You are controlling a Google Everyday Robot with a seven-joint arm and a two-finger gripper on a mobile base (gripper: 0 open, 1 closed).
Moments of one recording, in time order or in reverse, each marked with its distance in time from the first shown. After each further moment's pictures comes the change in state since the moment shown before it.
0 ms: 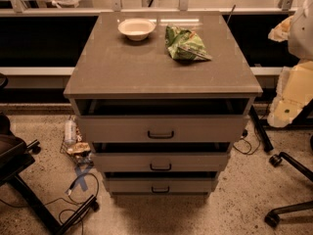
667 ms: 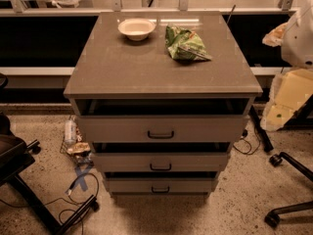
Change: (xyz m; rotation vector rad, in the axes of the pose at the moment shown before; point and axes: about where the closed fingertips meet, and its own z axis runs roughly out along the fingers) arm -0.003 0.002 0.013 0.004 -0.026 -0.003
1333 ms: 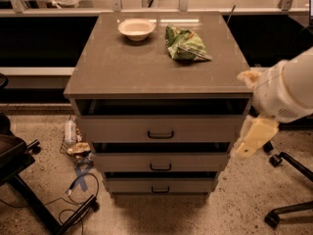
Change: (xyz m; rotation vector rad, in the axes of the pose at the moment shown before) arm -0.004 0.027 0.089 0.017 -0.178 -0.027
